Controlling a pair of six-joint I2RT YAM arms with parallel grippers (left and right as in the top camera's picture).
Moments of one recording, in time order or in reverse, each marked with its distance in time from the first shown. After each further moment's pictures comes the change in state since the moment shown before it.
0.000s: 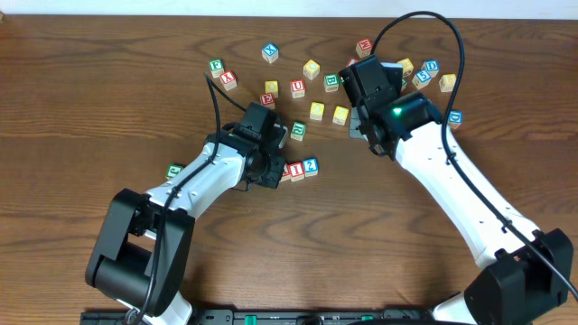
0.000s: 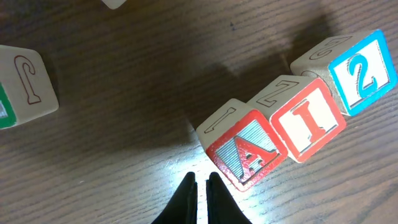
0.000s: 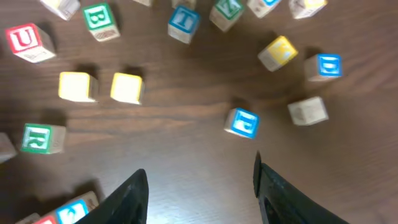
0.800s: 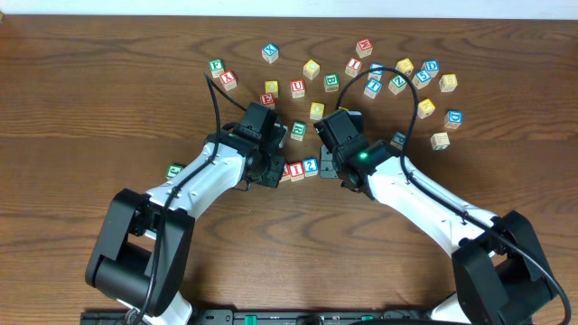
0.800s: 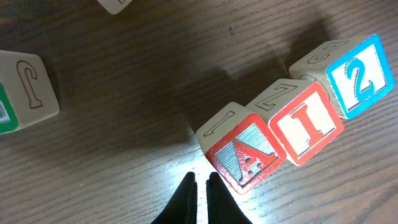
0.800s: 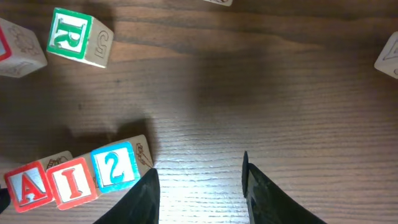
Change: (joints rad) left arm 0.000 0.000 0.000 0.008 0.000 0.000; right arm 0.117 0.017 -0.365 0.373 -0.208 0.078
